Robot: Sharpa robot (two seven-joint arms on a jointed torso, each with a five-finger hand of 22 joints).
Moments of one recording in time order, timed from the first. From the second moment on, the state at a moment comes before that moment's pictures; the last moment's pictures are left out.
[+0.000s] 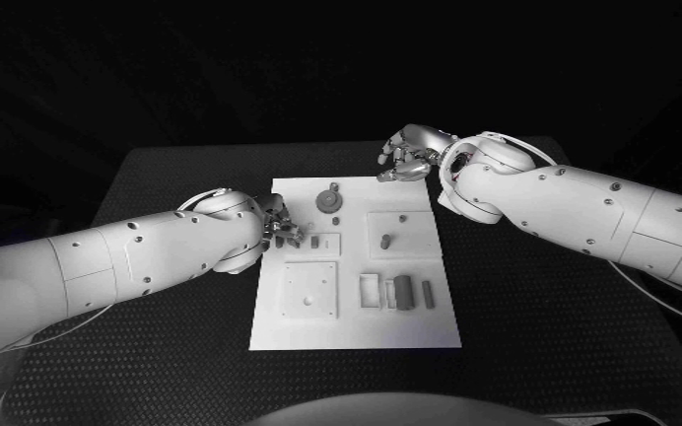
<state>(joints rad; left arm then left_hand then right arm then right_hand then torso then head) 1.23 -0.61 -0.24 1.31 -1.13 -0.14 -0.55 0.94 -0.02 0.52 -0.18 0.41 1.12 0.01 0.45 0.60 1.34 -0.06 0.76 0.64 1.29 -0.16 1.37 0.90 0.01 1.40 -0.24 0.38 1.31 1.20 -0.67 0.01 1.33 -1.32 -0.24 -0.22 1.06 -0.22 0.65 -0.14 0.11 0.83 0.17 0.25 0.52 0.85 0.07 1.21 0.84 1.05 -0.04 1.50 0.83 0.25 1.03 0.03 0.89 1.31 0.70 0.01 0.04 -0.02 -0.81</state>
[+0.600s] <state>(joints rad) 1.23 -0.61 -0.24 1.31 -1.12 -0.15 -0.56 0.88 0.01 0.50 -0.20 0.50 1.13 0.01 0.46 0.72 1.35 -0.06 0.77 0.64 1.29 -0.16 1.39 0.91 0.01 1.41 -0.24 0.42 1.31 1.20 -0.68 0.01 1.33 -1.32 -0.24 -0.22 1.06 -0.22 0.65 -0.14 0.11 0.82 0.17 0.25 0.52 0.85 0.07 1.21 0.84 1.05 -0.04 1.50 0.83 0.25 1.03 0.03 0.89 1.31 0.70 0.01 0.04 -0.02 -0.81</state>
